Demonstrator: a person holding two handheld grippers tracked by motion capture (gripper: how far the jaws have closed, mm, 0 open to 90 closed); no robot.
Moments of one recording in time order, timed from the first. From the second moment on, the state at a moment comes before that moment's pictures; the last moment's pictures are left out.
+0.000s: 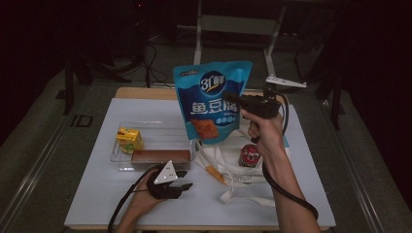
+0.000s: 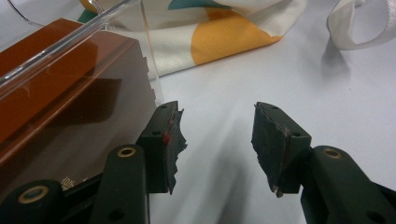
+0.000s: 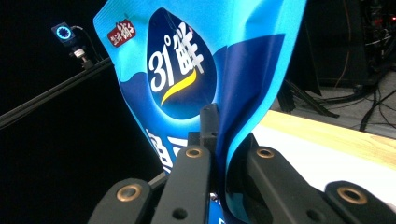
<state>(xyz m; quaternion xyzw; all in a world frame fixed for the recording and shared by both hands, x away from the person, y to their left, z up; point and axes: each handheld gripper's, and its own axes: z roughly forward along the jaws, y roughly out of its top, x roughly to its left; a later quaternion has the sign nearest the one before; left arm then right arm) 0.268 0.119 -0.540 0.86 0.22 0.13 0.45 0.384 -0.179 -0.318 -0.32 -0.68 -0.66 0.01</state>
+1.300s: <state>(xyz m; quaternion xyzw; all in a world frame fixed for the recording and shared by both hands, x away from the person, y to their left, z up) 0.267 0.122 -0.539 0.85 0.22 0.13 0.46 0.397 -0.109 -0.319 -0.30 -0.68 -0.67 0.05</state>
